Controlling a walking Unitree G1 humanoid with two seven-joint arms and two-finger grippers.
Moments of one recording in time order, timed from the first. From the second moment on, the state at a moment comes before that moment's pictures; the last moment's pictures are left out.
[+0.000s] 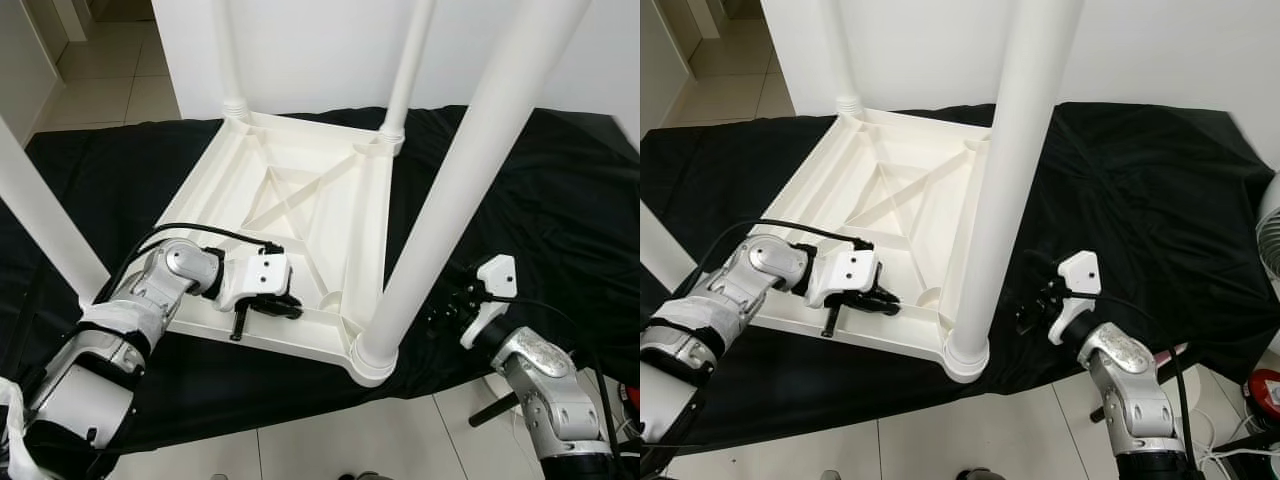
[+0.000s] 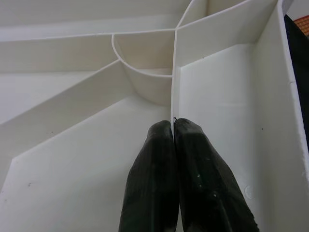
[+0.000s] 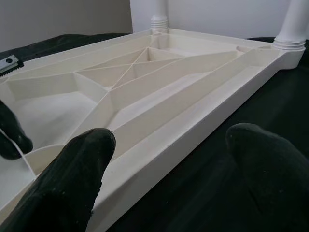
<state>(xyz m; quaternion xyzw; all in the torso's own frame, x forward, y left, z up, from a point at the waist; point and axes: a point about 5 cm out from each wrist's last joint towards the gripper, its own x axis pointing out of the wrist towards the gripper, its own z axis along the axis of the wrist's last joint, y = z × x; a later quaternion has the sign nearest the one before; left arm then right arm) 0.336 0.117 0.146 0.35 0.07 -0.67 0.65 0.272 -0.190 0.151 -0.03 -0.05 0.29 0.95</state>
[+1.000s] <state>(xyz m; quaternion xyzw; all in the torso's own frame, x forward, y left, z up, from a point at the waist) 0.344 0.105 0.148 0.28 0.05 -0.66 0.70 0.227 -0.228 0.150 -0.01 0.00 0.35 0.94</state>
